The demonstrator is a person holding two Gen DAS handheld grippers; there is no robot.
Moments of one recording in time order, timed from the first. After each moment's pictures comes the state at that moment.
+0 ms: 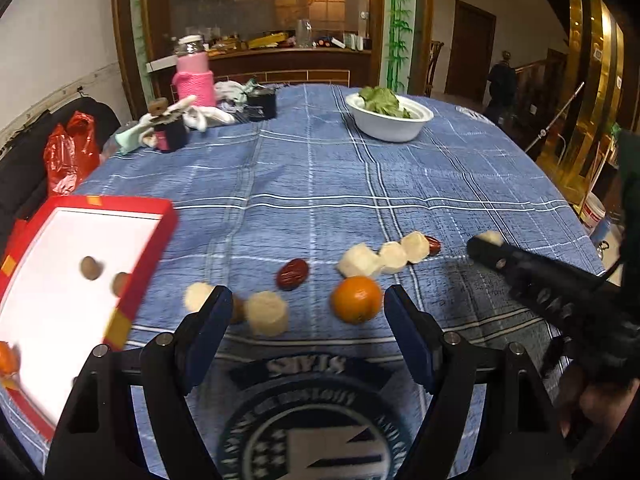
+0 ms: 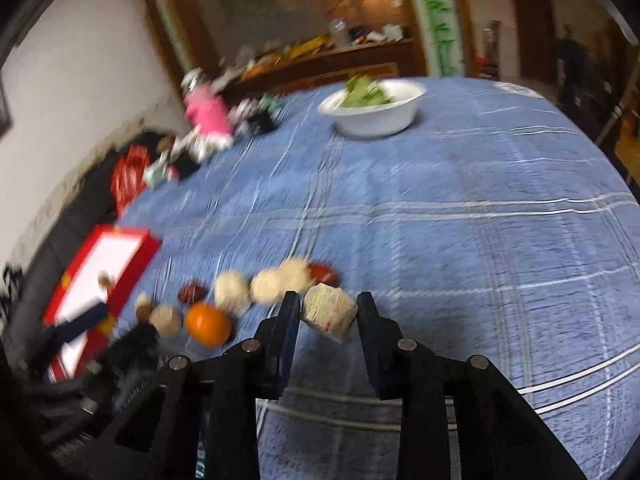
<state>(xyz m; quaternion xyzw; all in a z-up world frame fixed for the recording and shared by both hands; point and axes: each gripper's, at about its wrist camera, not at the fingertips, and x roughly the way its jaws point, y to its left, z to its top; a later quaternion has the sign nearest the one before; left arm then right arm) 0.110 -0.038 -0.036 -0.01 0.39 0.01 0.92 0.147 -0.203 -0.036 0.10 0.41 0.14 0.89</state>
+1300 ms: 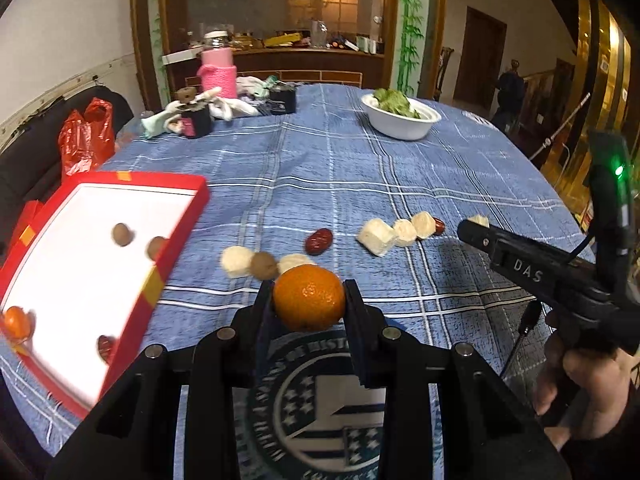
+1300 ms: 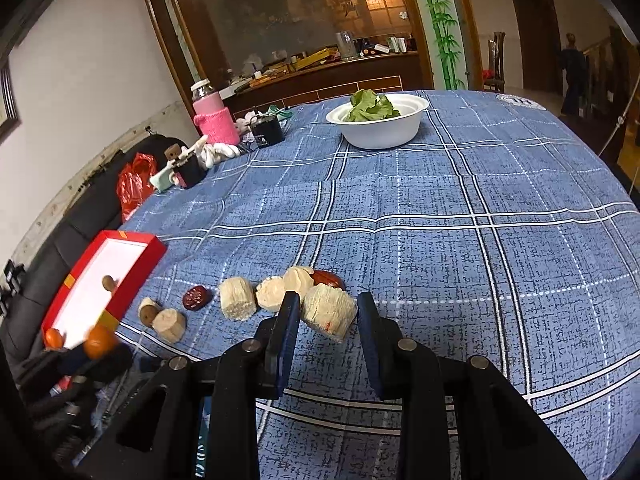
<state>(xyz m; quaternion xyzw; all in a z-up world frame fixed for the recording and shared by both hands) 0.065 -0.011 -0.025 -0.03 0.38 0.03 0.93 0.146 -0.196 -0.035 0.08 0.40 0.15 0.90</state>
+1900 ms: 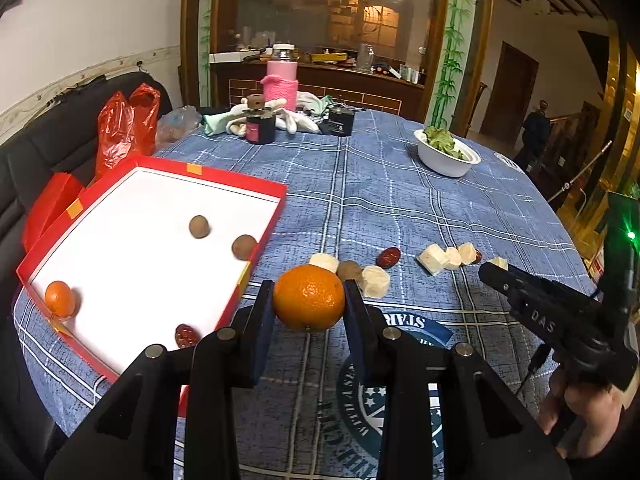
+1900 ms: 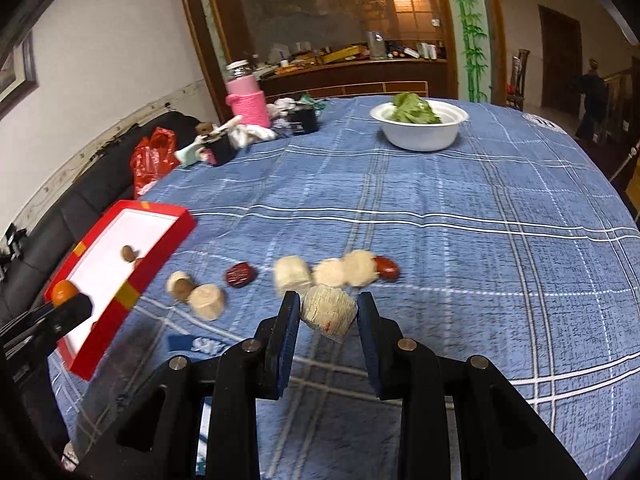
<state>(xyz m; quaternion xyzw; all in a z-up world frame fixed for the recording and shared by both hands) 0.037 0.051 -0.011 -0.08 0.35 0.08 0.93 0.123 -0.153 -0.022 0.03 0.40 0.18 0.90</state>
